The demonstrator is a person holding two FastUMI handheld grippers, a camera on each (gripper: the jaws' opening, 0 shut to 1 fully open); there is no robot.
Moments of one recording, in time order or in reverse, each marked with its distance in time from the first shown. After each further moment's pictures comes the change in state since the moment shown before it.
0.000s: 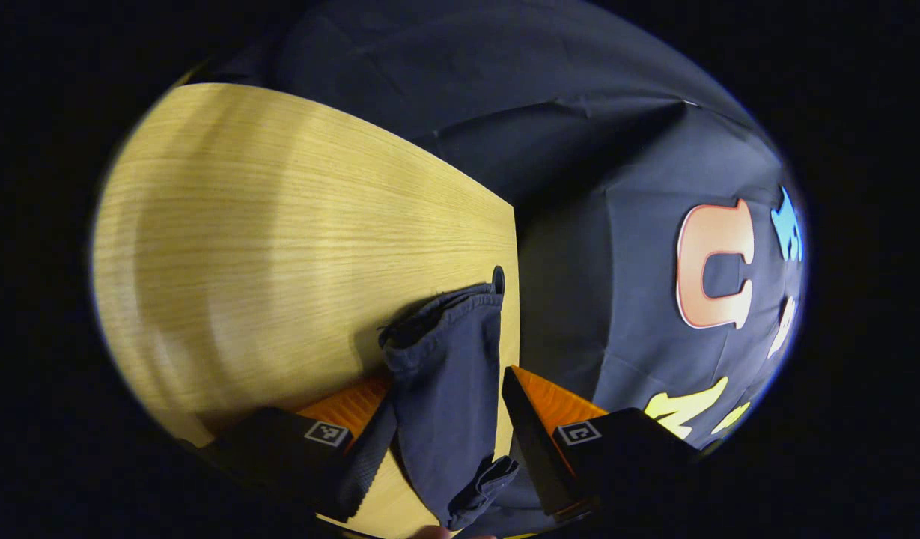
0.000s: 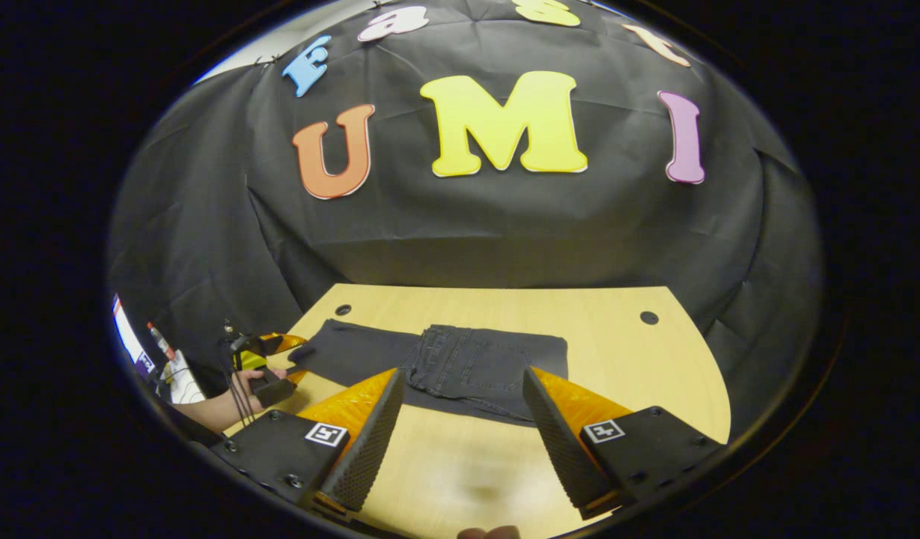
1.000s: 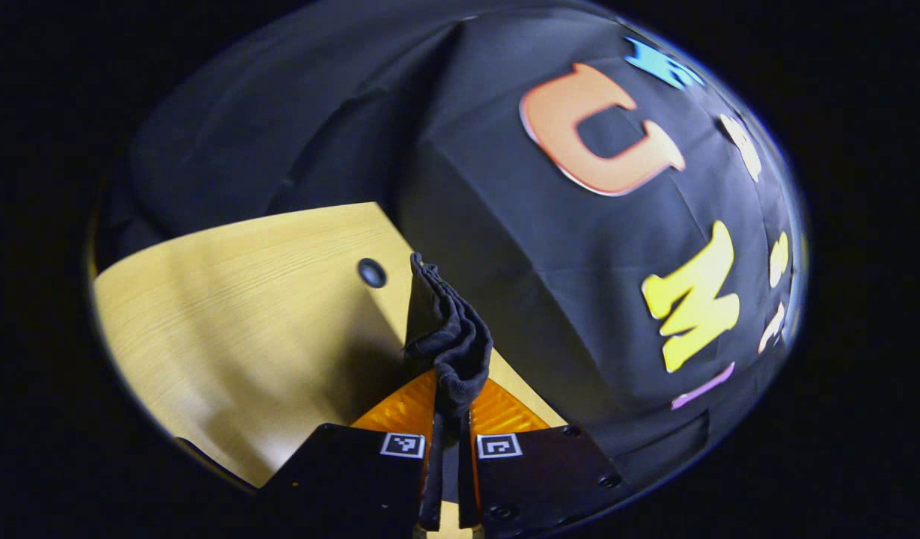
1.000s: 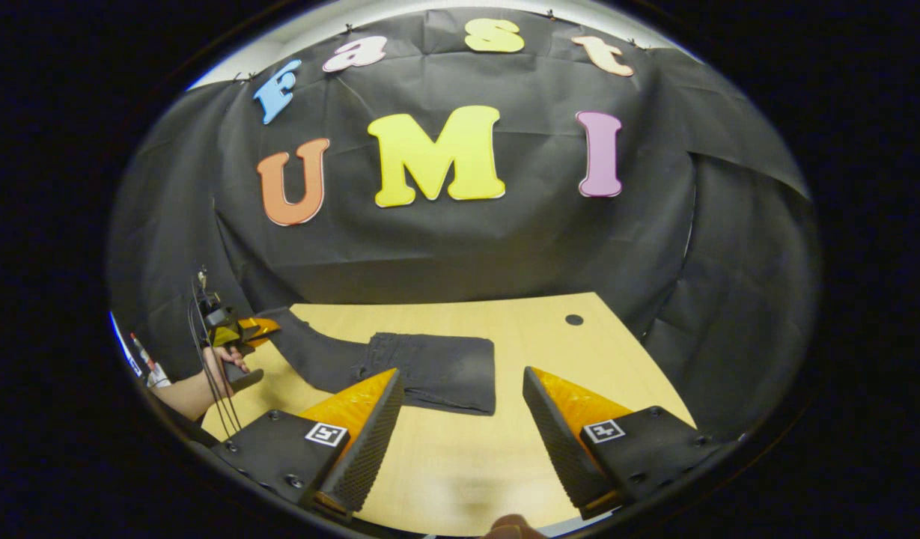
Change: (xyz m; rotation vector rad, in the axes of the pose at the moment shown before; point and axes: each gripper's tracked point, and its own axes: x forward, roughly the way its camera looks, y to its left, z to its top) left arm -0.031 -0.135 -0.093 0.682 0.022 -0.112; right arm -0.101 -0.074 -0.014 0.042 -0.143 -0.170
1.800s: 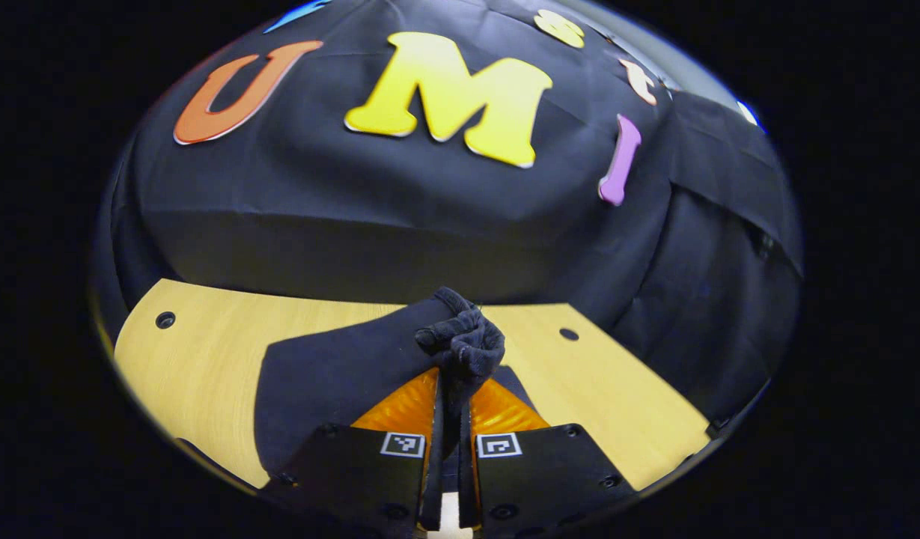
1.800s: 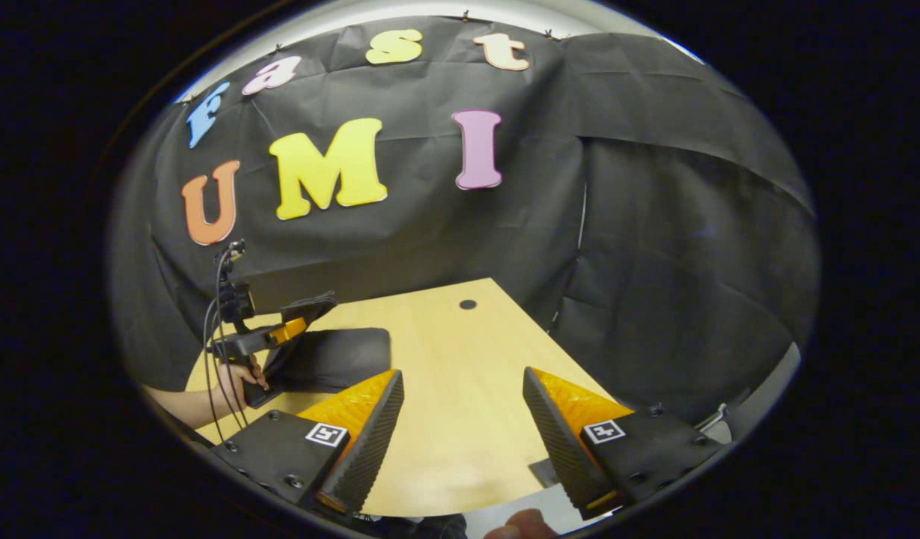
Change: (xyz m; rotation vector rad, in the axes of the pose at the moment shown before) left arm 0.094 -0.178 -0.260 0.793 0.196 -0.253; right arm -0.074 -0.155 -0.042 0.146 0.018 -0.310
